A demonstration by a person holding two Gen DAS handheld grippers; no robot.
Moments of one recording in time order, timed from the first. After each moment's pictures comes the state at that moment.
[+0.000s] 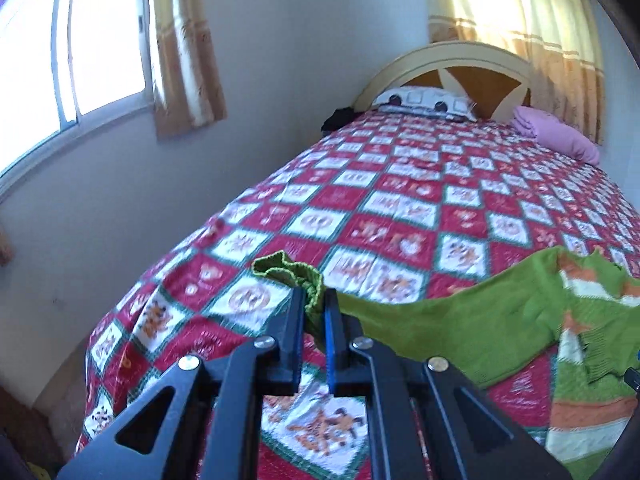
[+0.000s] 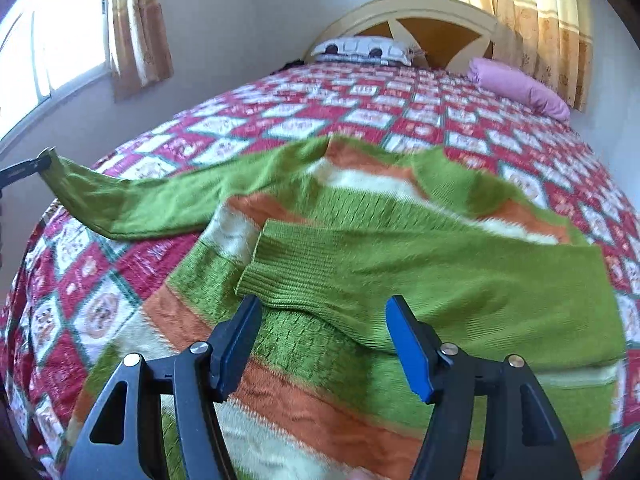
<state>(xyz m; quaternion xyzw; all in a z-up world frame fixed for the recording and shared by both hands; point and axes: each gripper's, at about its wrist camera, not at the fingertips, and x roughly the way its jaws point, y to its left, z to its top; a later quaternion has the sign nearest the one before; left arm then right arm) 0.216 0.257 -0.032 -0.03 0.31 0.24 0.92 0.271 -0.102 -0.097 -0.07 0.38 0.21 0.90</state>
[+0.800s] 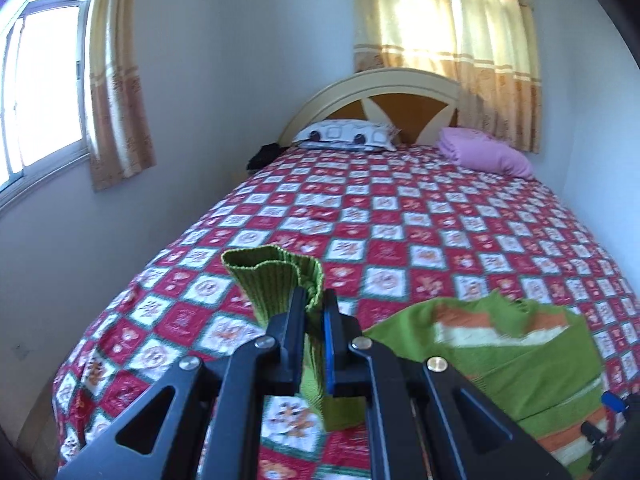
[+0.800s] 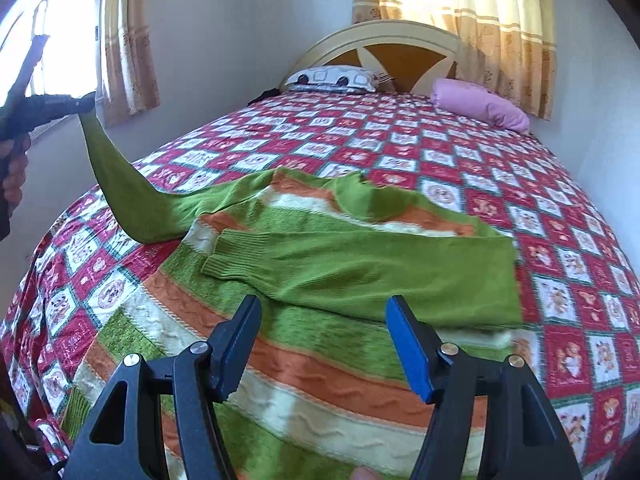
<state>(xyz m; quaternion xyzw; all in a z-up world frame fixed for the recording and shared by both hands) 0.263 0.133 0.052 -0.02 0.27 0.13 0.95 0.221 -0.201 -0.052 -0.06 0.35 0.18 0.92</state>
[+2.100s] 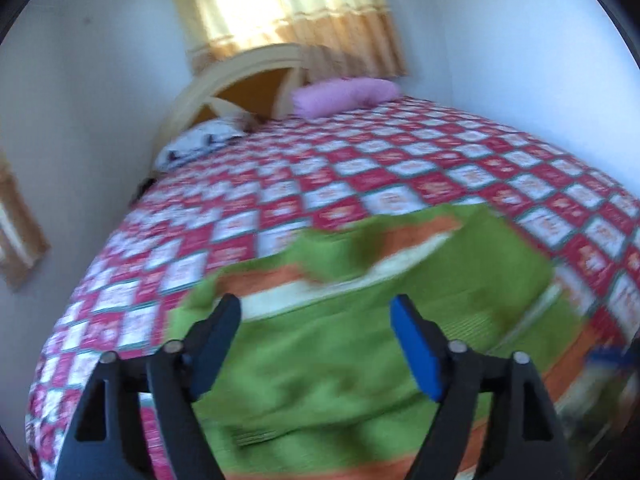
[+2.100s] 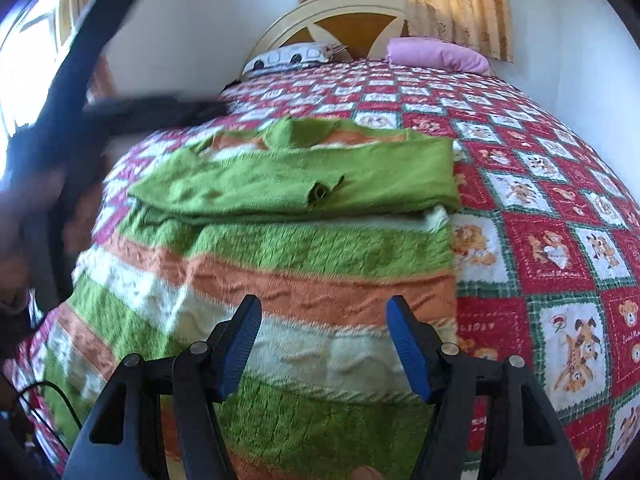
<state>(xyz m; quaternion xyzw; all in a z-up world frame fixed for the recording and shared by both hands) 0.287 -0.086 -0.048 0.15 0.29 -0.03 0.95 0.207 -0.293 -0.106 0.03 0.38 0.15 0.91</state>
